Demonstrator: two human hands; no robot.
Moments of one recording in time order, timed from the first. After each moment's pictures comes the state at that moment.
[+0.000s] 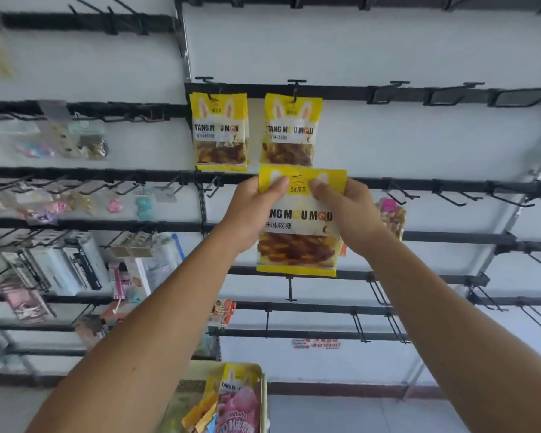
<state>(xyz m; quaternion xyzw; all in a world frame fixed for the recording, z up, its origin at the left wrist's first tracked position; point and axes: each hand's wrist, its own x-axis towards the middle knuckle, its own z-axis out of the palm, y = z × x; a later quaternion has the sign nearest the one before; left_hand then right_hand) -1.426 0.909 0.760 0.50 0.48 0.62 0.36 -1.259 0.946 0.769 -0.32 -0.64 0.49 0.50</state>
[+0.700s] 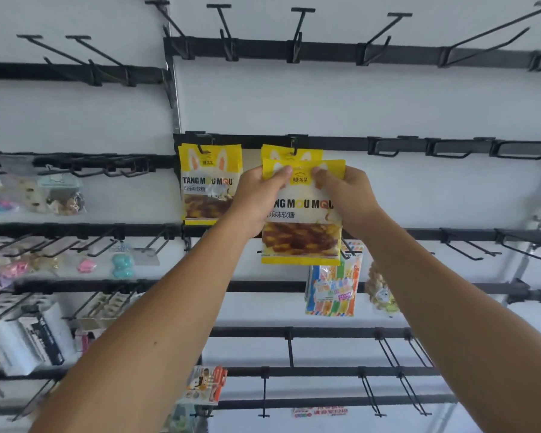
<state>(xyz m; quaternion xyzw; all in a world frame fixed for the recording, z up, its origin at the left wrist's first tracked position) -1.456 1.030 0.843 0.50 0.50 0.65 0.29 -1.302 1.054 0.850 -0.35 -0.64 0.40 0.55</state>
